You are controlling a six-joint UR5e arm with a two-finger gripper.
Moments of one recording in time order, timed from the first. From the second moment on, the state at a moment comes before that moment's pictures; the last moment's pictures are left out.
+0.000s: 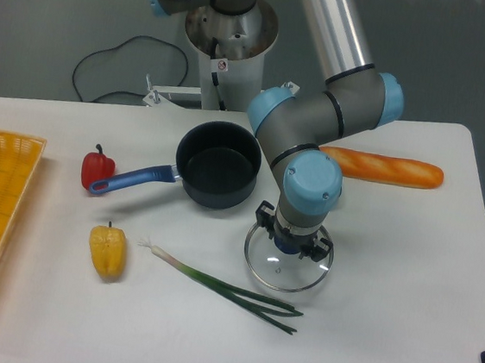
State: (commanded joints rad) arm 2.51 -2.07 -1.57 -1.16 1.60 0.96
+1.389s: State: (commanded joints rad) arm 2.51 -2.09 -1.59 -1.16 1.60 0.96
